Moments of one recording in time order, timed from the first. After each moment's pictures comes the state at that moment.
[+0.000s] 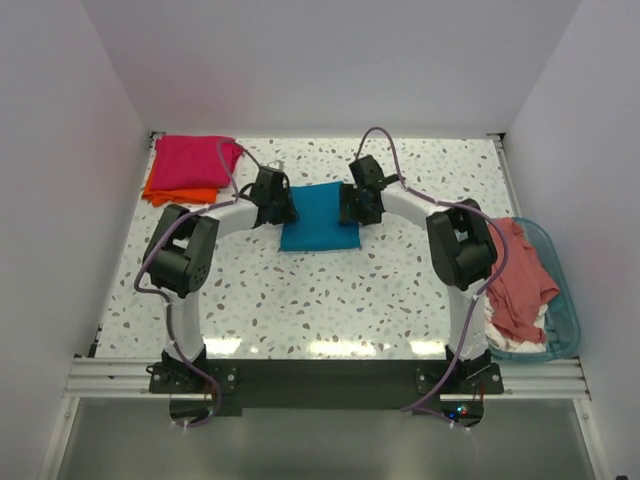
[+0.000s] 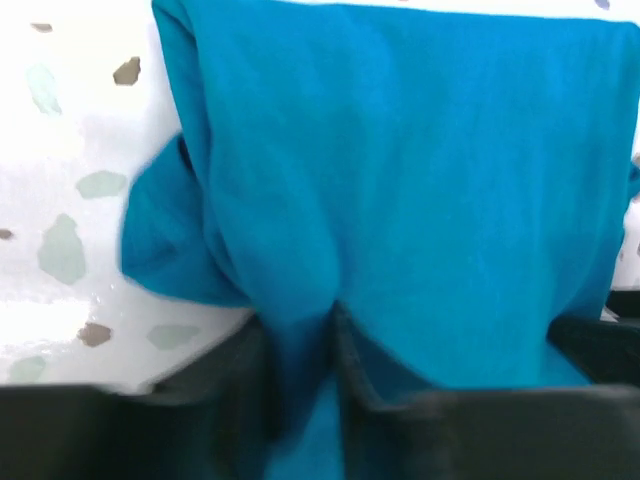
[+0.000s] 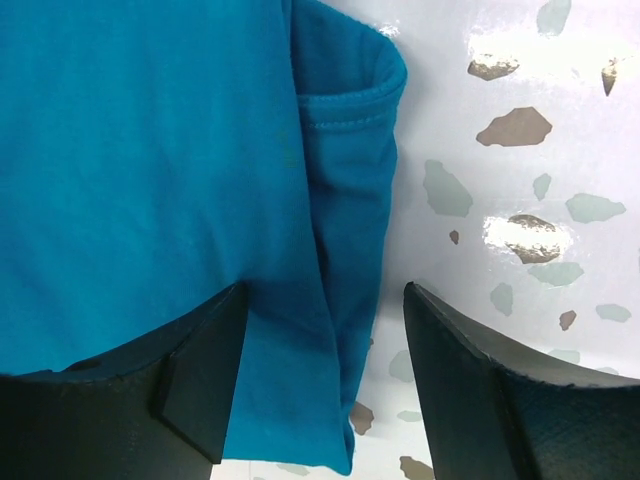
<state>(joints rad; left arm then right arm) -0.39 1.98 1.22 -0.06 0.02 -0.59 0.46 2.09 1.53 -0.48 0.03 0.43</state>
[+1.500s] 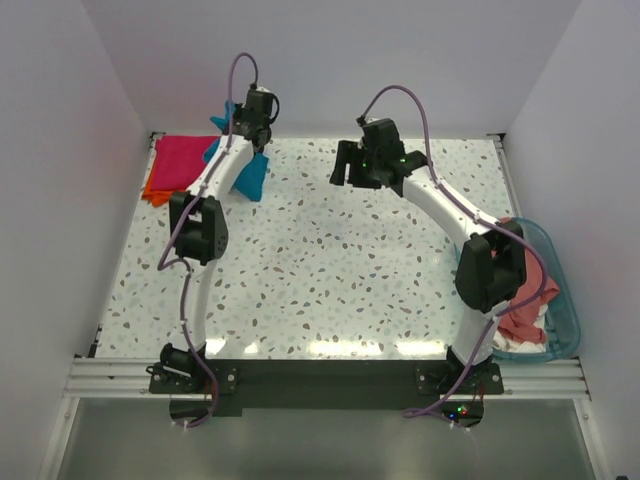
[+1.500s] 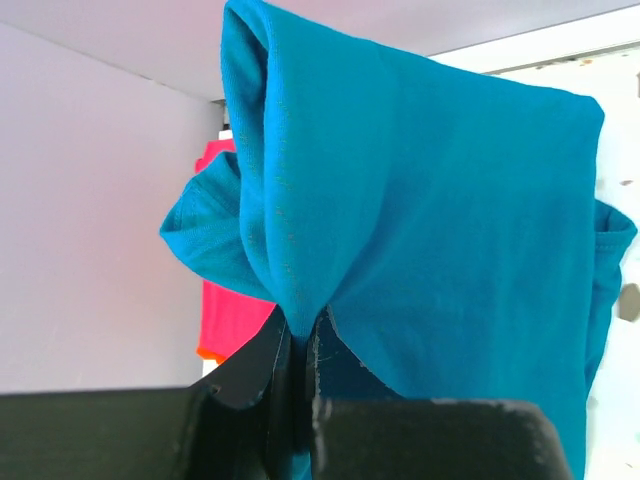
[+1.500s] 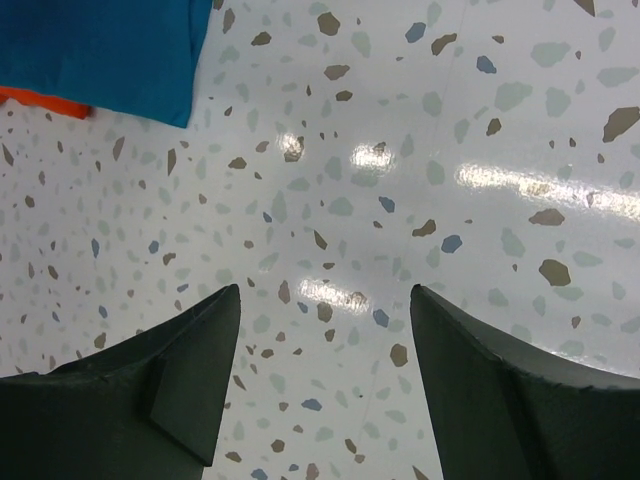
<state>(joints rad) -0.27 2.41 2.31 -0.59 -0.74 0.28 0.46 1.85 1.66 -0.50 -0.07 0.45</state>
